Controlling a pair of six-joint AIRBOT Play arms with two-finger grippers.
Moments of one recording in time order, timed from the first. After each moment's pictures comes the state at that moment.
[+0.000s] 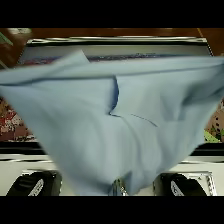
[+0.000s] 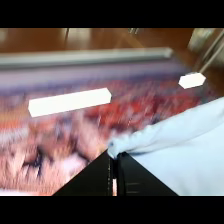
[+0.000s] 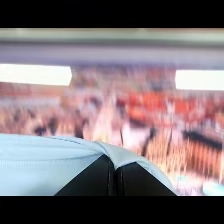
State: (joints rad) left arm -0.09 -0.51 1.39 1.16 -1.21 -1.53; right arm 0.03 -0.80 1.74 -1.39 1.50 1.60
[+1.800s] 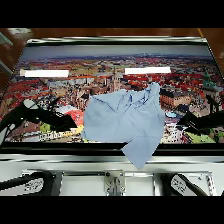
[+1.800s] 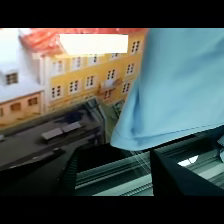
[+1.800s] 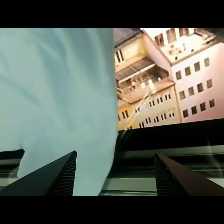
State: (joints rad) left arm 0.02 -1.36 0.82 0.92 -1.19 -1.37; right arm -0.54 -1.16 0.90 -1.14 1.42 1.32
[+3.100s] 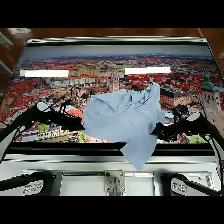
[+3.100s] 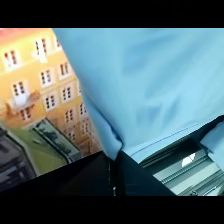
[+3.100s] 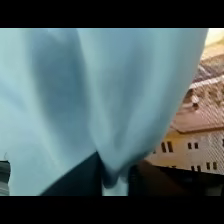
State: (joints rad) left arm -0.12 -1.37 0.81 0.82 -1.08 -1.30; right arm -0.22 -1.34 0.64 -0.99 1.09 1.34
